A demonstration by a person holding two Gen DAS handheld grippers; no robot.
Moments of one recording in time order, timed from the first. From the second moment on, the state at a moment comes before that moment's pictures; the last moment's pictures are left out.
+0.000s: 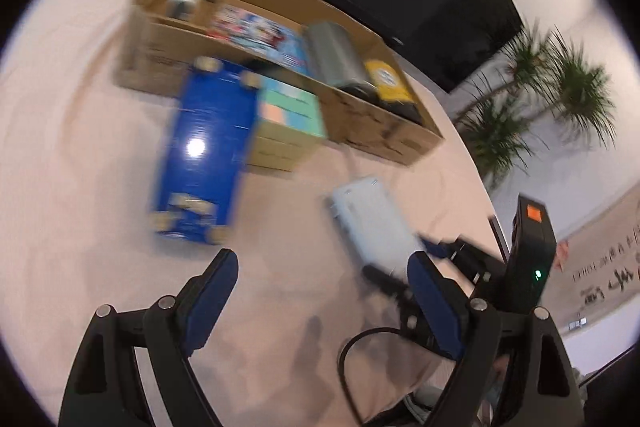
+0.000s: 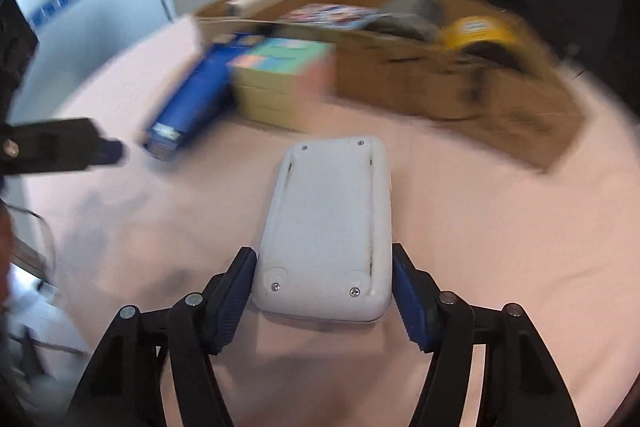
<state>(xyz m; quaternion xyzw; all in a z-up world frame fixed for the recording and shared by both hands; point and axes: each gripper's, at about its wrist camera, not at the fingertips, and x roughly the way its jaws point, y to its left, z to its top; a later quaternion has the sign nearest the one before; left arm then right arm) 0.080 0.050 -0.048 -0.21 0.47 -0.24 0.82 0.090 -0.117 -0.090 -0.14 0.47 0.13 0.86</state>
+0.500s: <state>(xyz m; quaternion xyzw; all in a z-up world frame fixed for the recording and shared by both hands) 0.107 0.027 -0.063 -0.24 0.50 -0.25 0.79 0.025 -0.083 -0.060 -0.23 0.31 0.24 0.89</state>
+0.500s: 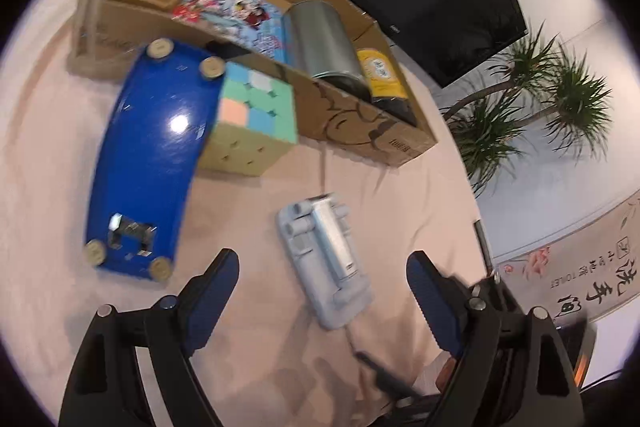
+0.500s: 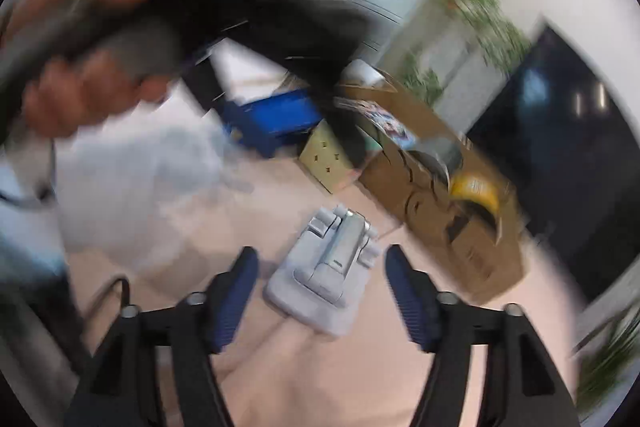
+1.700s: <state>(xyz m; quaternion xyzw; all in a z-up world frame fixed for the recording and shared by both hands) 0.275 0.087 0.006 -0.19 0.49 -0.29 0.80 0.211 -0.070 -0.006 0.15 0.42 0.24 0.86</state>
